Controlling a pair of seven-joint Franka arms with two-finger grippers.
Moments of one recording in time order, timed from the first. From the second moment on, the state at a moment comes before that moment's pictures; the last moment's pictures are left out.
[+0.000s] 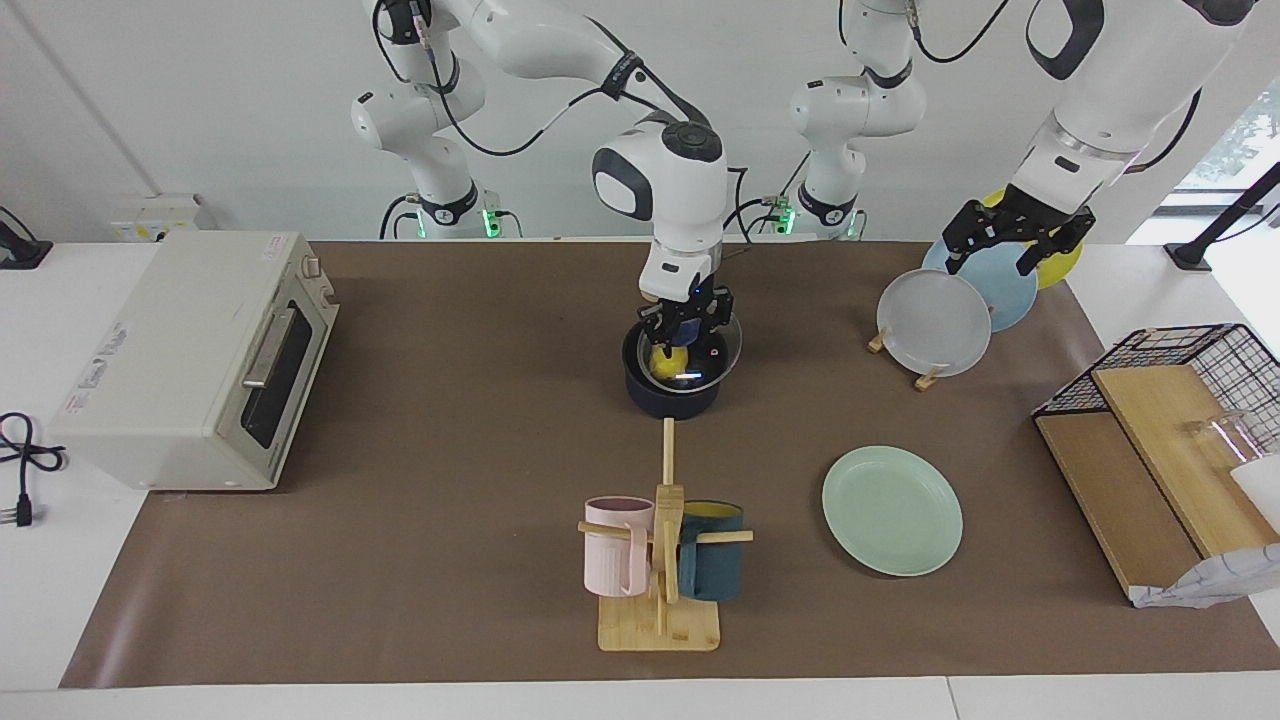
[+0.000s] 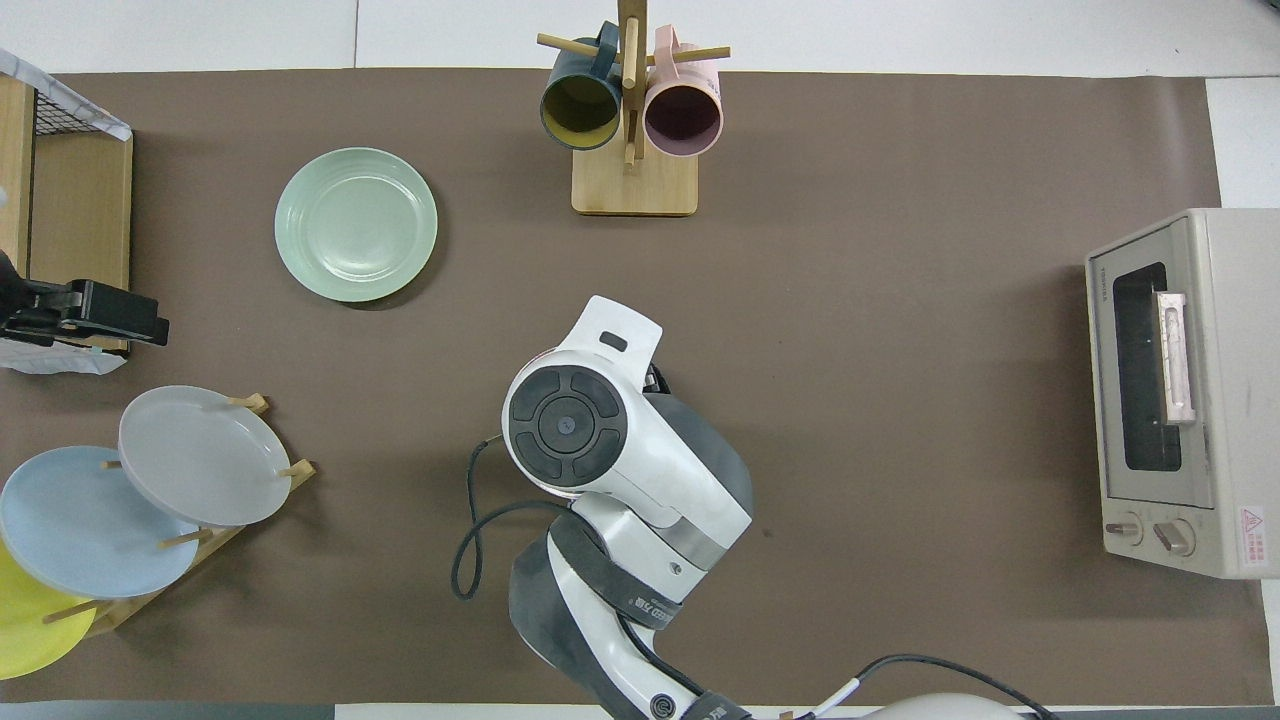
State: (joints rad) left arm -0.04 -0.05 -0.03 -1.64 -0.03 1.56 0.02; right arm 0.67 0.33 0.08 -1.70 -0.10 2.15 0.50
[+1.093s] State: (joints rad) left arm -0.16 -0.06 -0.05 -1.68 -0.03 1.60 -0.21; right arm 0.25 0.27 0.07 -1.87 -0.30 2.17 -0.06
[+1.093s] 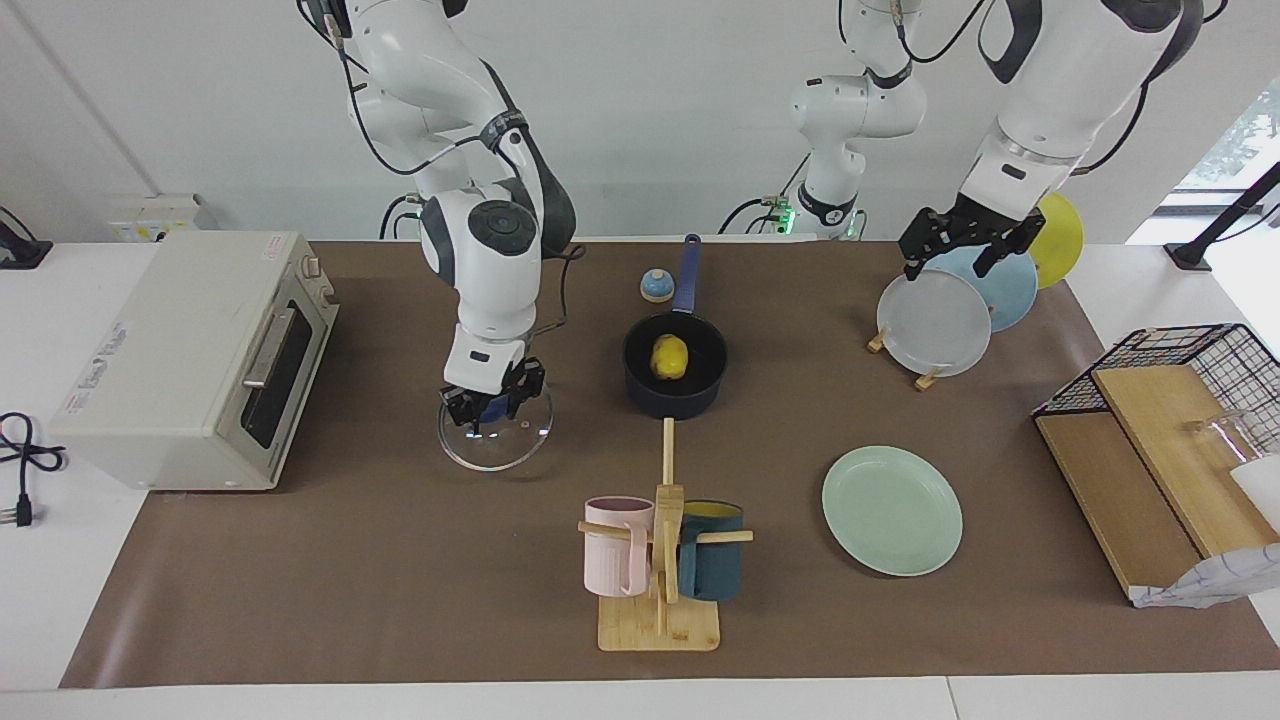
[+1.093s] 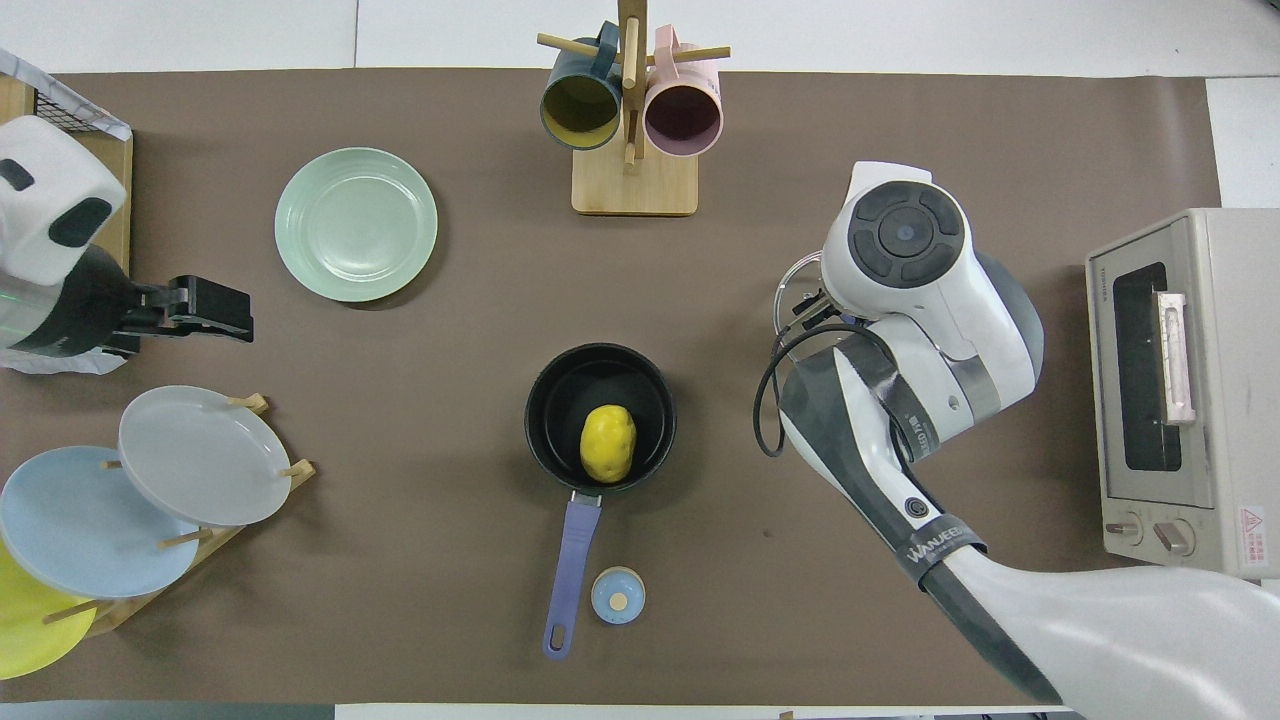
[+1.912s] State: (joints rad) left arm -0.48 -0.14 -0.06 -2.03 -0.13 1.96 -0.58; right arm 0.14 0.24 0.08 -2.05 -0.31 2.34 -0.04
